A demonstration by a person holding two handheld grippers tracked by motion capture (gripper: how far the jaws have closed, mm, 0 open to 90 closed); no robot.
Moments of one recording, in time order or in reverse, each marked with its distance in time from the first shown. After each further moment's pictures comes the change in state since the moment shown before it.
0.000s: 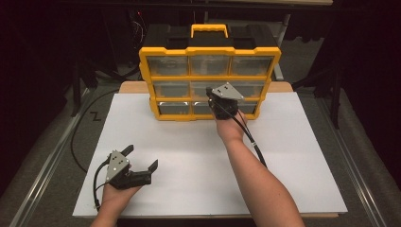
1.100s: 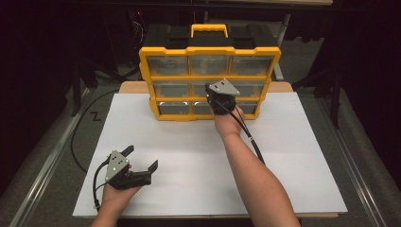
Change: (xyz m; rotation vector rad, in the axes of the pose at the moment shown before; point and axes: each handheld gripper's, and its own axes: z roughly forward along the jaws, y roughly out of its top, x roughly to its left) left arm 0.000 0.000 -0.001 0.006 -0.008 -0.012; right arm -0.002 0.004 0.017 0.015 -0.029 -0.027
